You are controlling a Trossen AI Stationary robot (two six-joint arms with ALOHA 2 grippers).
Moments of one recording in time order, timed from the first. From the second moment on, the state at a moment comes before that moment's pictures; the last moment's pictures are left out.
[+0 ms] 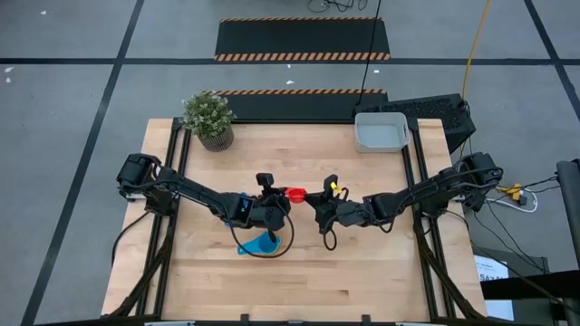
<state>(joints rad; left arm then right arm) -0.24 1.74 1.05 -0.14 -0.85 0.16 0.25 1.52 0.74 0.33 0.65 -0.53</state>
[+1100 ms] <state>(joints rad) -0.26 1.72 1.05 -0.12 -0.80 -0.09 0.25 1.33 0.73 0.00 0.71 -0.38</state>
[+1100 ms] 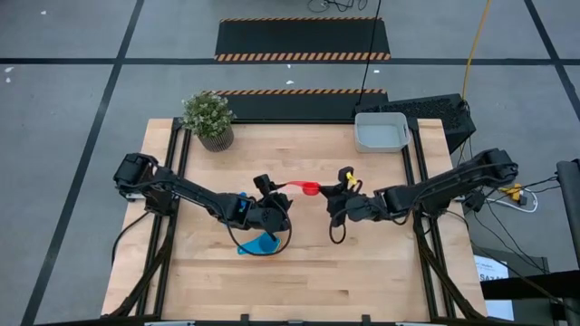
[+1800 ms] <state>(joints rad) -0.27 1.61 1.05 -0.31 -0.82 -0.28 0.26 0.96 0.48 0.13 0.71 -0.35</state>
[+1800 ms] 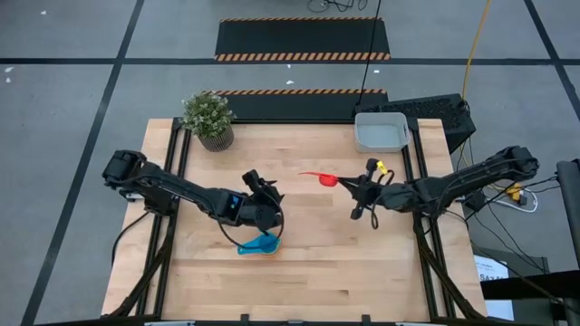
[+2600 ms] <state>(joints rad) -0.28 1.39 0.64 0.38 -0.85 -0.09 0.26 0.89 0.46 0.20 0.65 -0.33</state>
